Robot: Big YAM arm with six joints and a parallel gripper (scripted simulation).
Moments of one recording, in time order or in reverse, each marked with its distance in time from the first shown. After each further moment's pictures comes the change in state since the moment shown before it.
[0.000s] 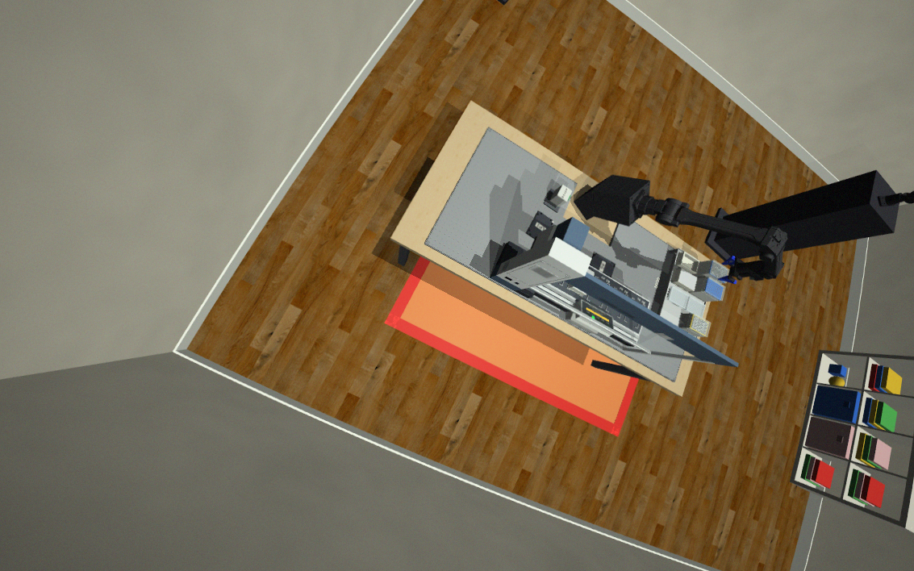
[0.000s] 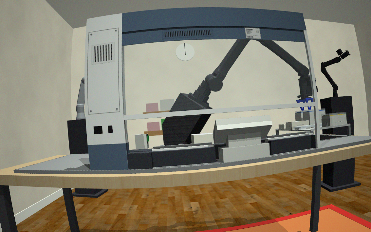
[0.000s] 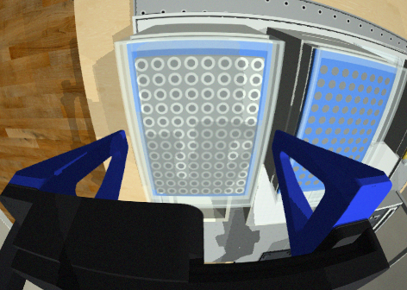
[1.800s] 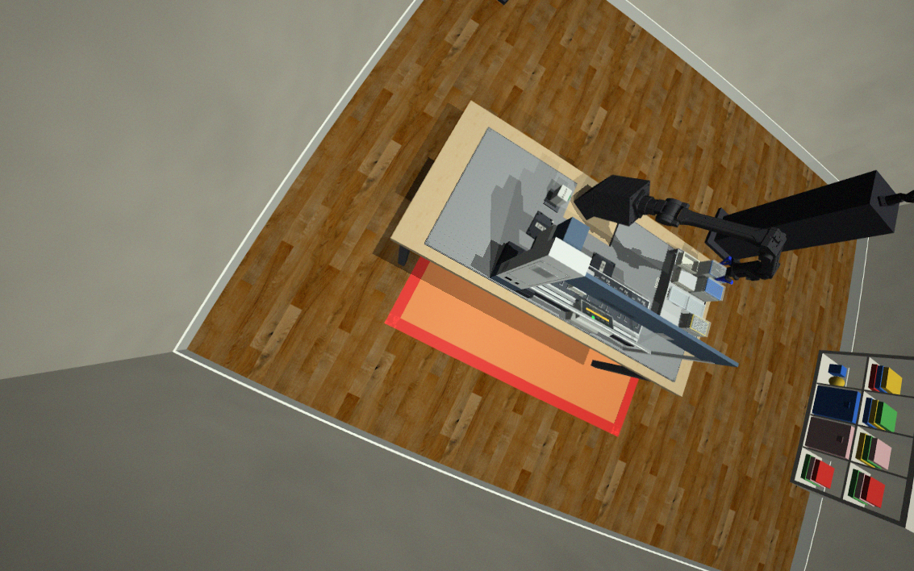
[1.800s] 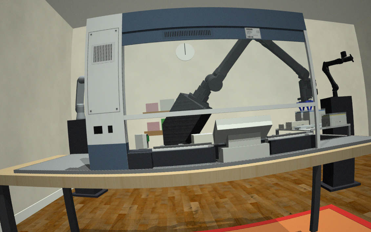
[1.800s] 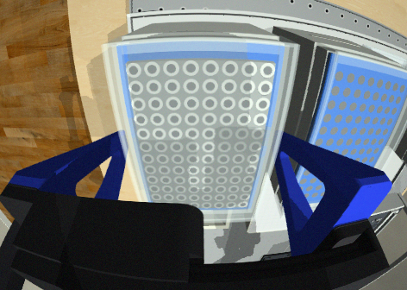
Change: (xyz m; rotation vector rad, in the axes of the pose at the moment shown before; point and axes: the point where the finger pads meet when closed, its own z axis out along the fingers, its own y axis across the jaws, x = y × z) arm 0.002 0.000 0.016 0.002 0.009 -0.004
